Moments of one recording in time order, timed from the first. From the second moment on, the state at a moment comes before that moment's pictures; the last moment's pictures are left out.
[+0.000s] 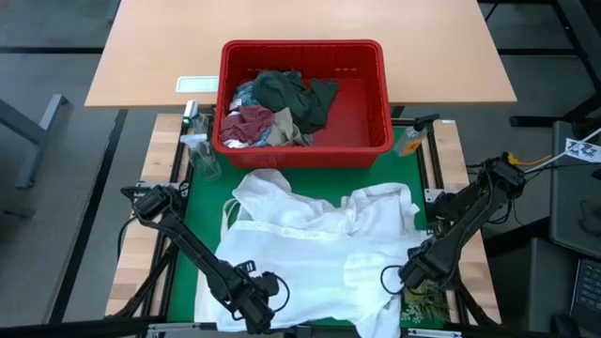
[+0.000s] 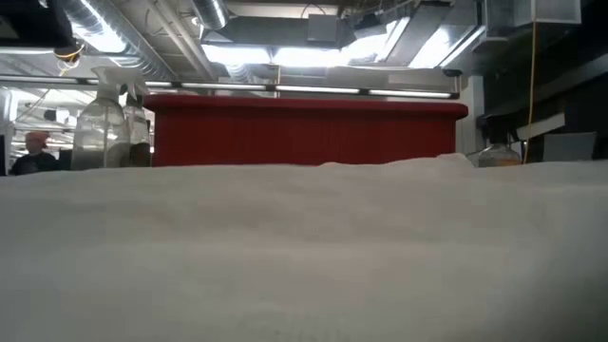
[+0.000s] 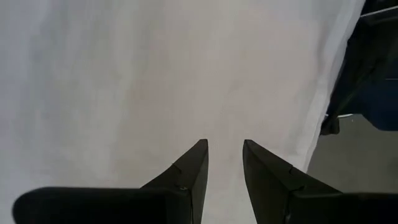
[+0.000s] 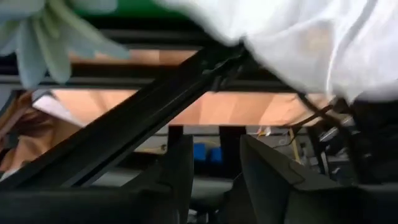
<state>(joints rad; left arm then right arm) -0.73 2.02 1.57 -0.87 -0.11 -1.10 0.88 1.53 1.04 -1.54 -0.49 0.68</state>
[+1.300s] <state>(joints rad) -0.89 2.07 1.57 -0.65 -0.10 -1.22 0.88 1.53 1.34 -1.10 -0.21 0.69</state>
